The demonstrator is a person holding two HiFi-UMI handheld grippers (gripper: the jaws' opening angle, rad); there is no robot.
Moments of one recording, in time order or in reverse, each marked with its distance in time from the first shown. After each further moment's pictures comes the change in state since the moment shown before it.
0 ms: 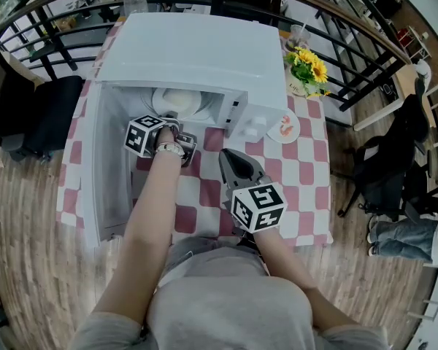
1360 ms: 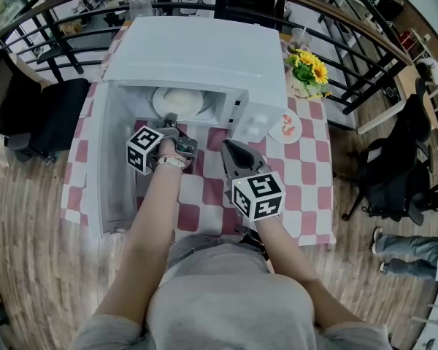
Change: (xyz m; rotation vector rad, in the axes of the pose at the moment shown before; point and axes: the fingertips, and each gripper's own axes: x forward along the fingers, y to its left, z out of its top) left arm -0.037 -0.039 0.005 -0.044 -0.080 -0.378; right arm 0.010 -0.001 0.012 -0.082 -0.025 0.010
